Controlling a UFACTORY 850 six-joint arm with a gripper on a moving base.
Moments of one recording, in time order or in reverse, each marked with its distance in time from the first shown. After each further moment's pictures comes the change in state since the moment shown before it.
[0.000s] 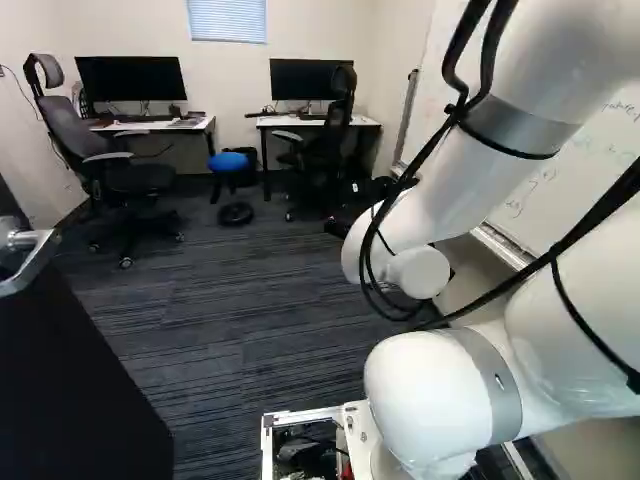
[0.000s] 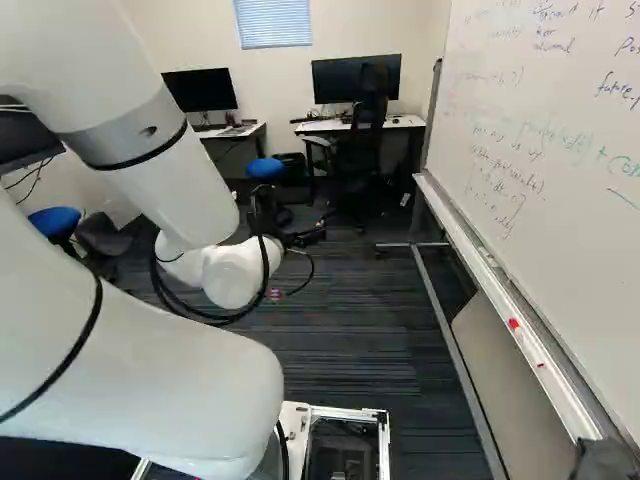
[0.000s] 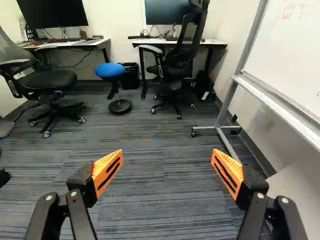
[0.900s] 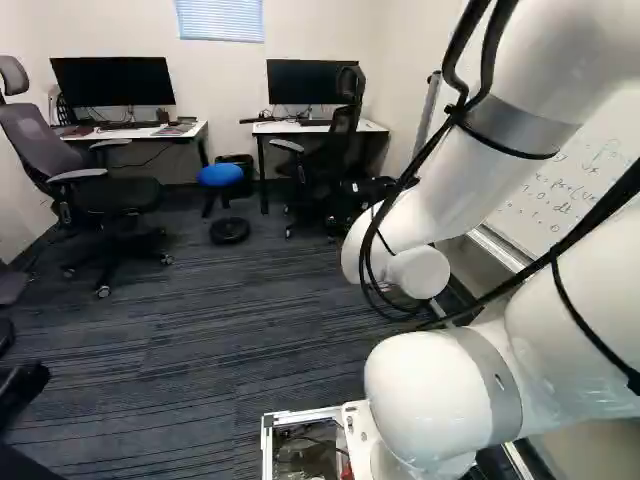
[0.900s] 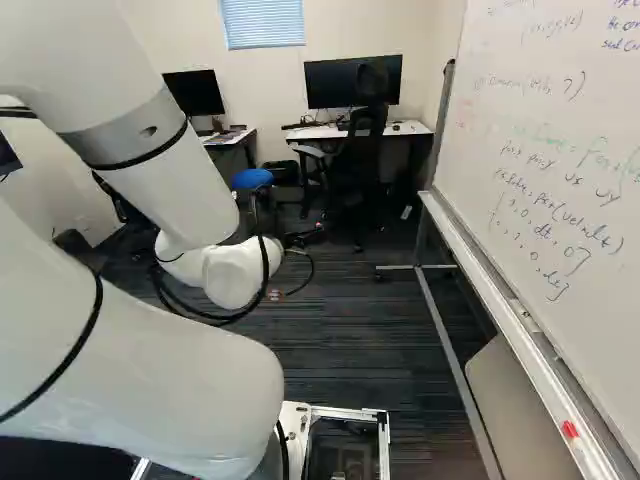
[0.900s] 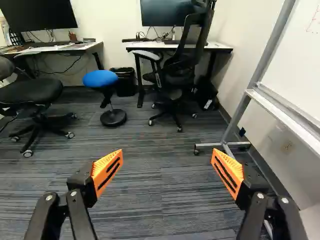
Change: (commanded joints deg) arm 0.0 0.0 0.0 0.0 0.0 0.0
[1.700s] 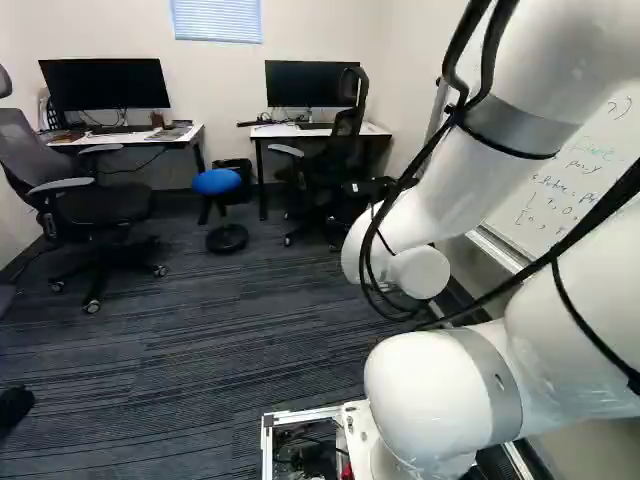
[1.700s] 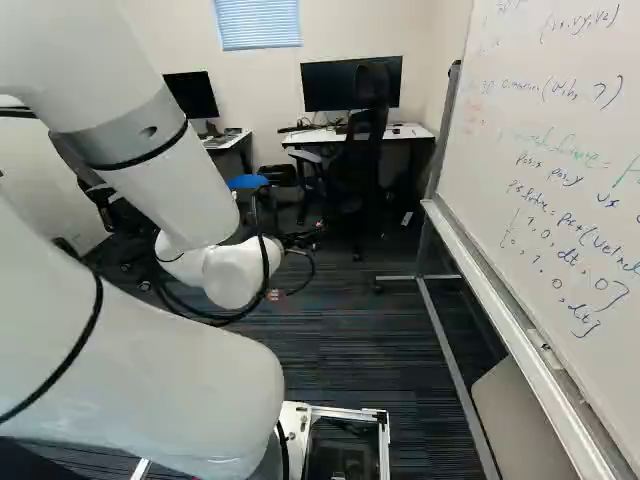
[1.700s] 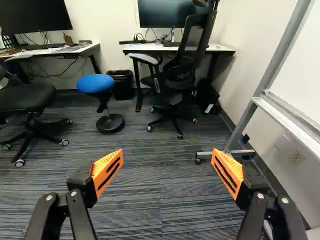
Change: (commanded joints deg) arm 0.0 0.0 0.0 0.0 0.0 0.0
